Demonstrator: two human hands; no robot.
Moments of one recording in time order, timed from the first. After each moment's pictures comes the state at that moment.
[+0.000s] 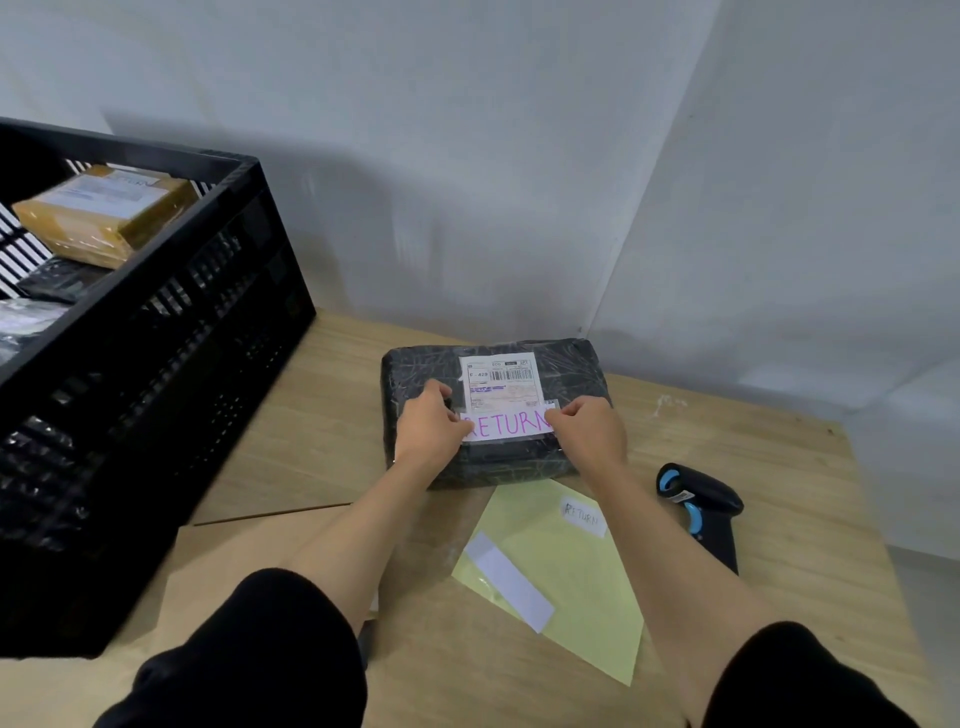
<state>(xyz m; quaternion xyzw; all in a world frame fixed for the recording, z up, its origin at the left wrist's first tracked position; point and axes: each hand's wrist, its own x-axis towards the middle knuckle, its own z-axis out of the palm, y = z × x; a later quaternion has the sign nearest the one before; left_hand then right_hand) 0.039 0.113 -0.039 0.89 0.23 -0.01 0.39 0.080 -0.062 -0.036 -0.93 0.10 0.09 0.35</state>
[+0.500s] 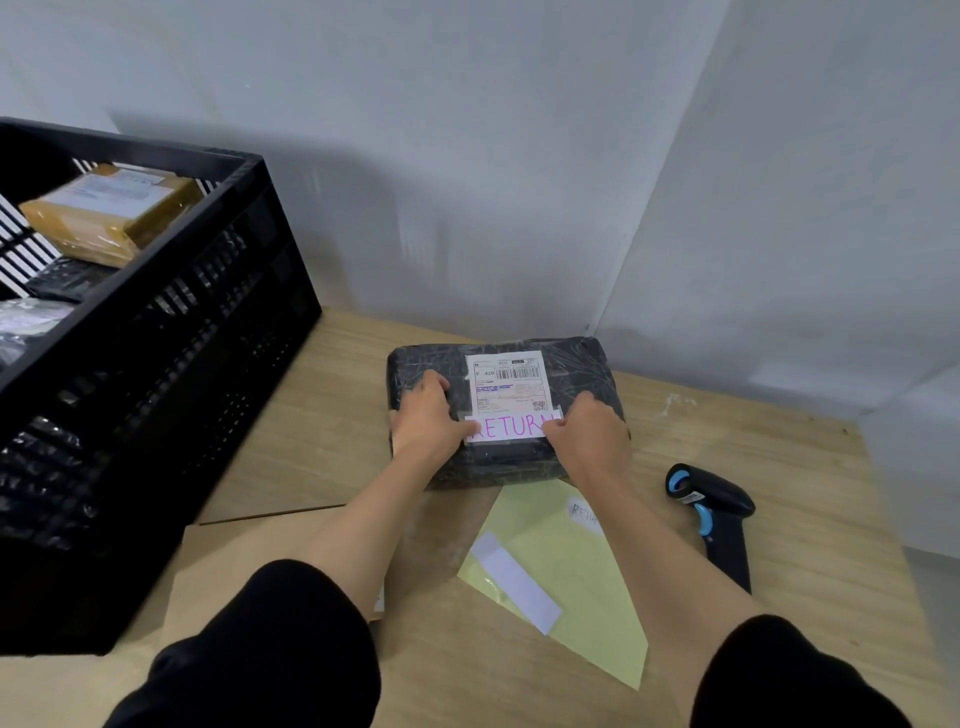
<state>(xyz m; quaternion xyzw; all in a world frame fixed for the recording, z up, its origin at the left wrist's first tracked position) 0.043 0.122 -0.044 0.92 0.23 -0.03 0.32 0.075 -0.053 -0.039 -0.98 0.04 0.06 0.18</state>
